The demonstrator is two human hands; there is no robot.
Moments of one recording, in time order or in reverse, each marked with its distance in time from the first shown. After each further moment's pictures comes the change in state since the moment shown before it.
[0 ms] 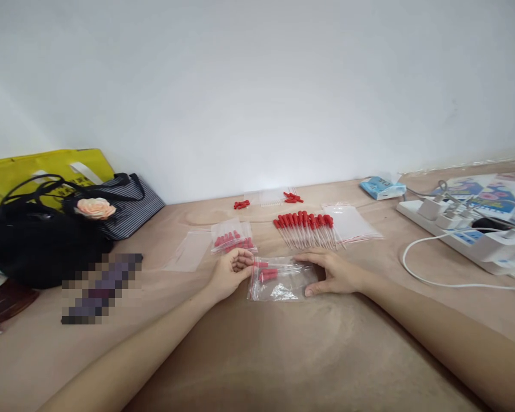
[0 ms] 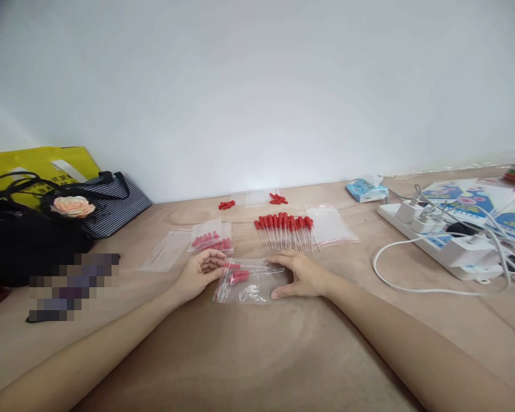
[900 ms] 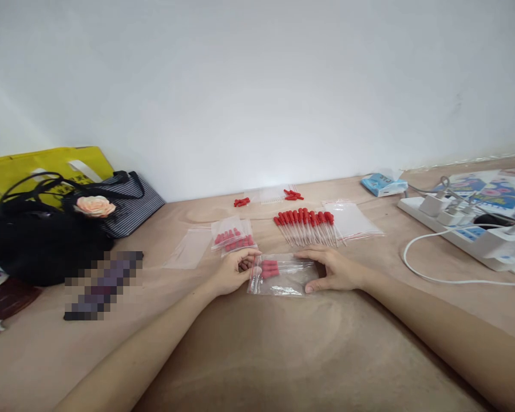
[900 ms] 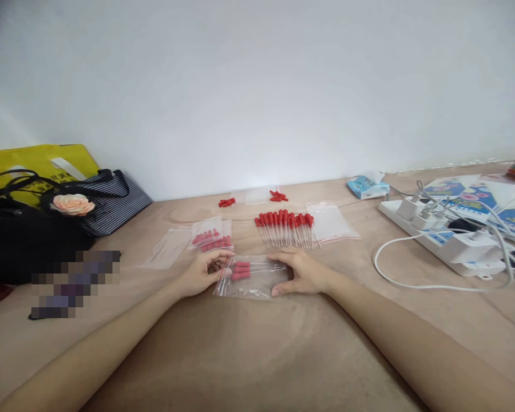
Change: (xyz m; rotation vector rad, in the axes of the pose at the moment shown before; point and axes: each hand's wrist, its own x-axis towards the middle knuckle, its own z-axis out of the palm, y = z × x) left_hand 0.005 -0.001 -0.004 0.187 -0.248 0.101; right_hand -0.001 0.001 0.001 -0.048 0.006 -0.004
